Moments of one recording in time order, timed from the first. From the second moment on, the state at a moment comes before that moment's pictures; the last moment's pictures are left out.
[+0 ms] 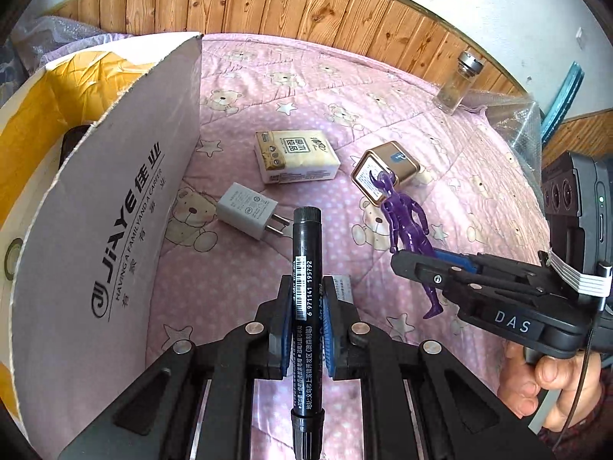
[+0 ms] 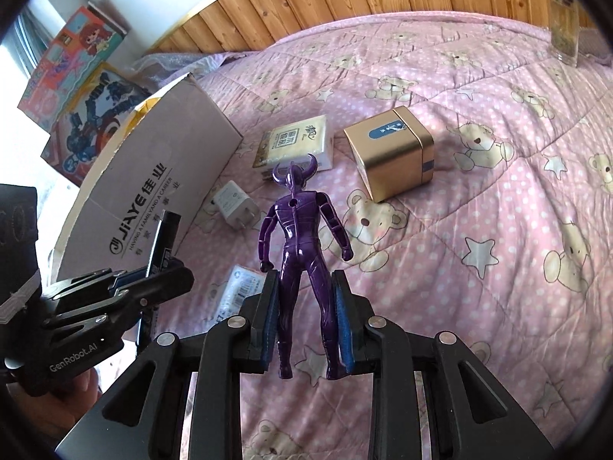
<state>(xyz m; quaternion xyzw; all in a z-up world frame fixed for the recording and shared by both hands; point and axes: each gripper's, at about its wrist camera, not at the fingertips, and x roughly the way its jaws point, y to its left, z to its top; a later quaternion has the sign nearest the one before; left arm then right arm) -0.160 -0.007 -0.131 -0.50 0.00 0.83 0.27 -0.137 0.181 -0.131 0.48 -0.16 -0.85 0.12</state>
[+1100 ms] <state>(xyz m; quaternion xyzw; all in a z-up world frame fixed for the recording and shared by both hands) -0.070 -0.047 -0.075 -0.45 0.00 0.84 0.31 -0.038 0.127 -0.099 0.45 -0.17 -0.87 0.11</state>
